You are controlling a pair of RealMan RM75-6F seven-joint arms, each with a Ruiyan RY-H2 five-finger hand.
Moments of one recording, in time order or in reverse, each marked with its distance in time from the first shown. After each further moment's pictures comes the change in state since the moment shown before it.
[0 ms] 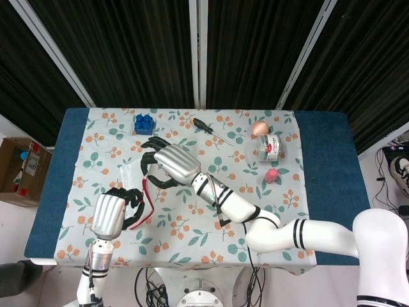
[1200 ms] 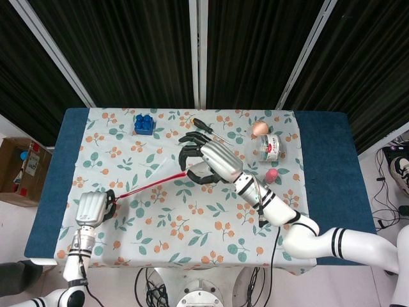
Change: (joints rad) left arm -0.020 0.024 -0.026 0.326 -0.366 -0.286 -0.007; right arm -0.216 0.149 -0.084 -0.078 -0.236 0.170 0.302
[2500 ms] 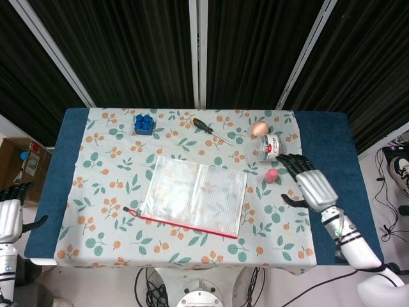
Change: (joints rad) left arm 0.216 0.401 0.041 -0.087 0.090 0.210 -0.356; right arm -0.430 0.305 -0.350 -0.117 0.022 0.285 -0.320
